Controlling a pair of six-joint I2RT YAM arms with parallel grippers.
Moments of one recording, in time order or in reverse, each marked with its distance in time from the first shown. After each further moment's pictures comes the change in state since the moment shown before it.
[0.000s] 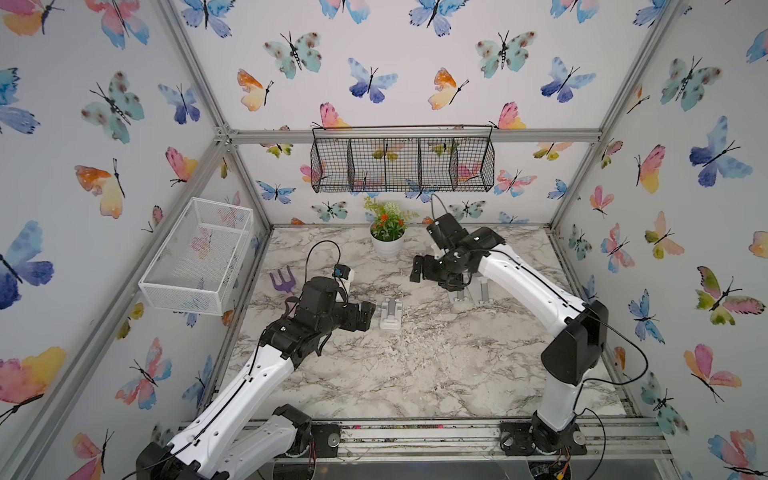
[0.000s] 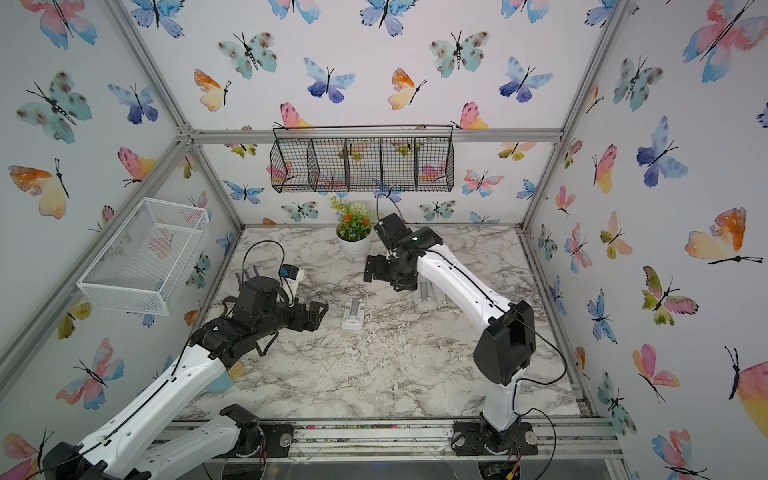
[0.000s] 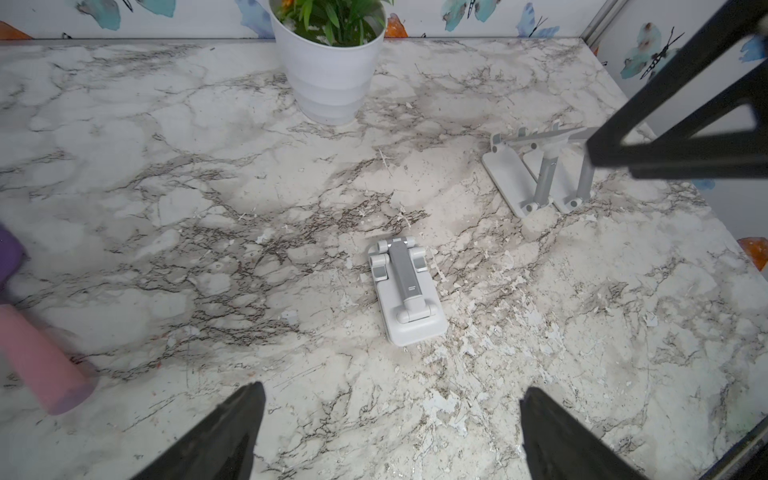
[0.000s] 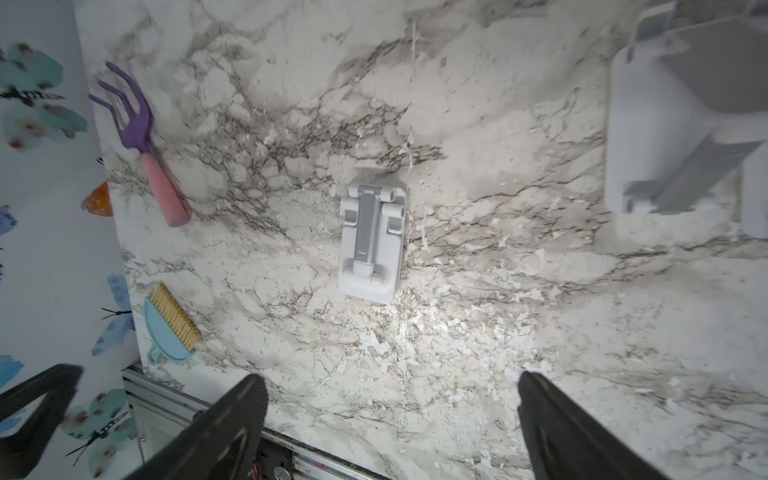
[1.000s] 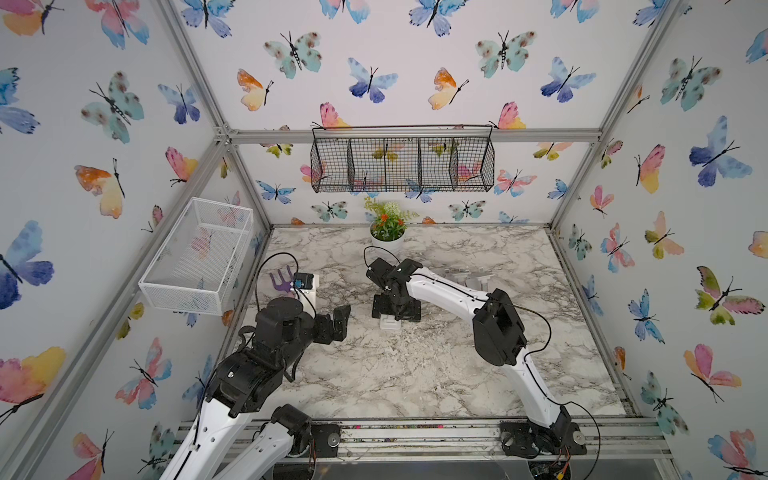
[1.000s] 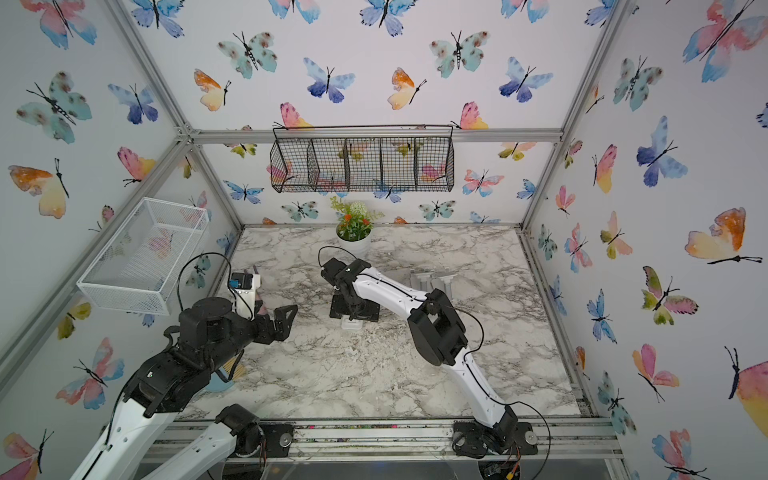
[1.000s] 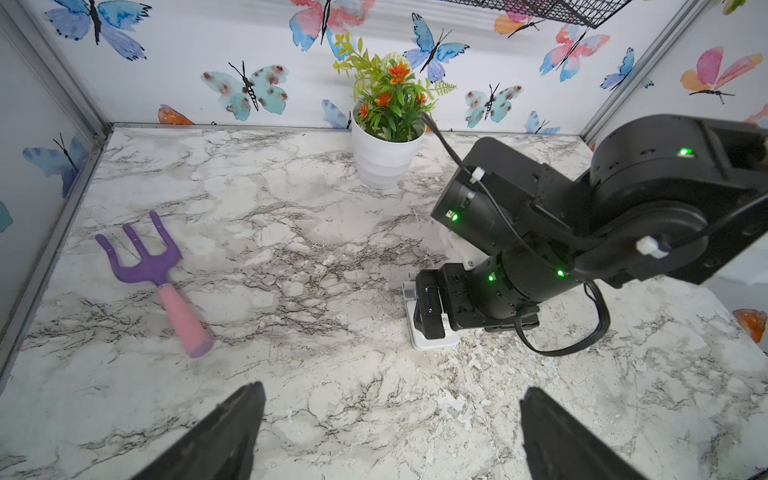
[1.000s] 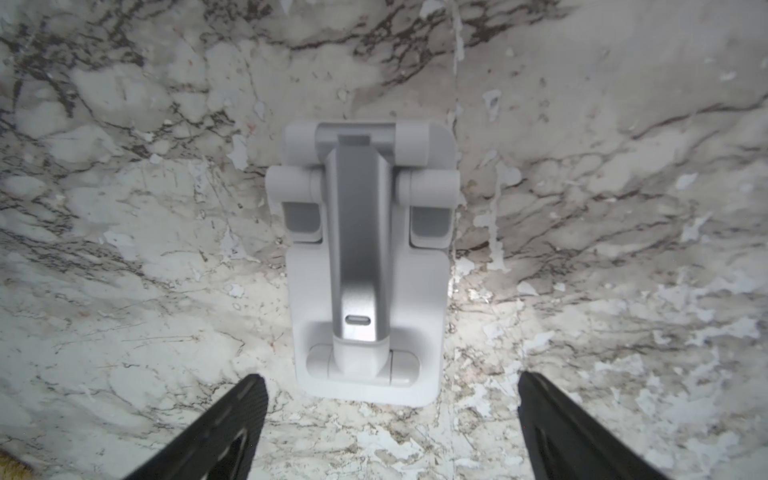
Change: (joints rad) left arm -0.013 -0.283 0.076 -0.207 -0.152 -0.048; right arm 0.171 0.410 0.157 -0.005 0.112 0.214
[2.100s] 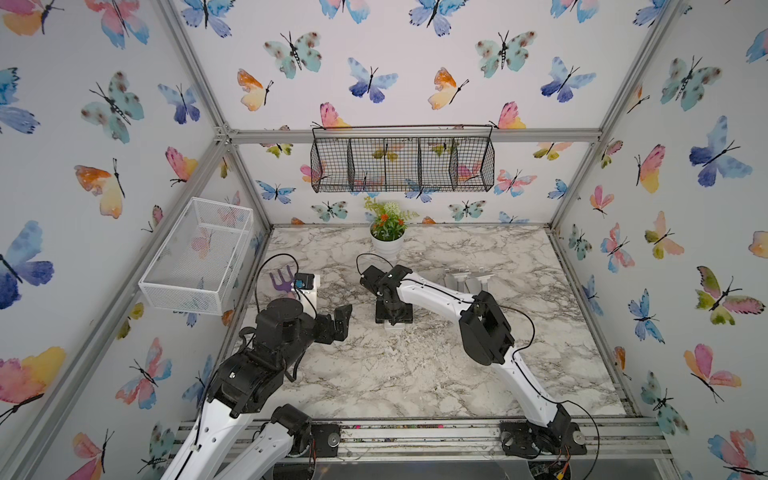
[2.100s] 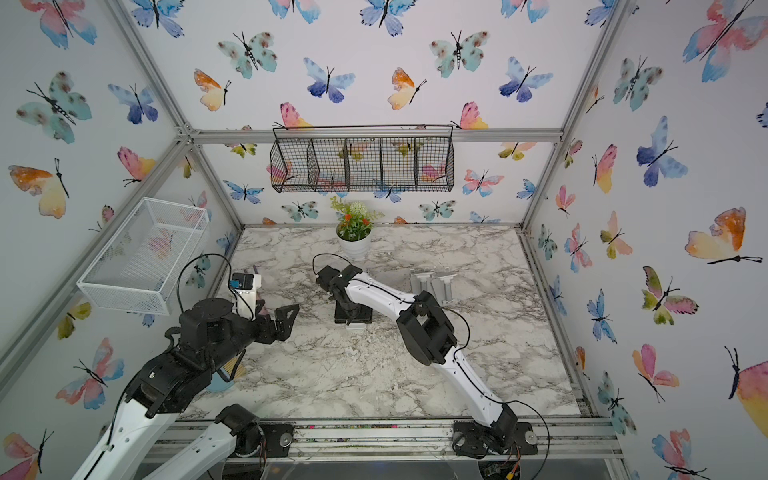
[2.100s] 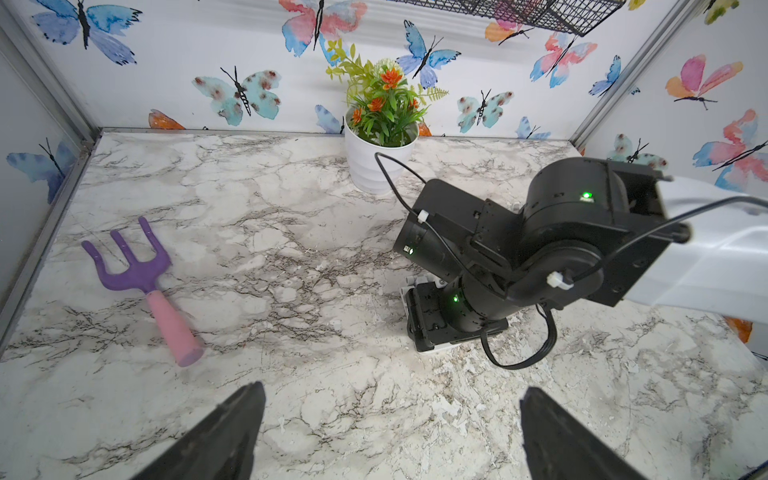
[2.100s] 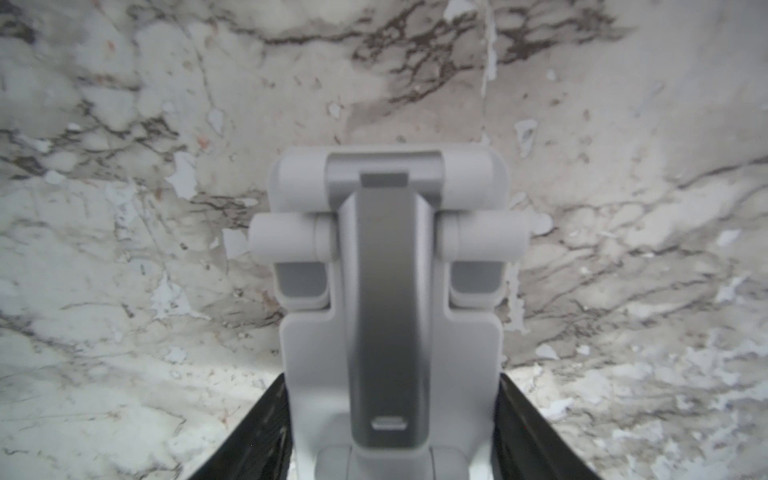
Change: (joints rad) left arm 0.000 -0.009 -0.024 0.038 0.016 0.005; right arm 0.023 0.109 0.077 -0.027 0.092 -0.062
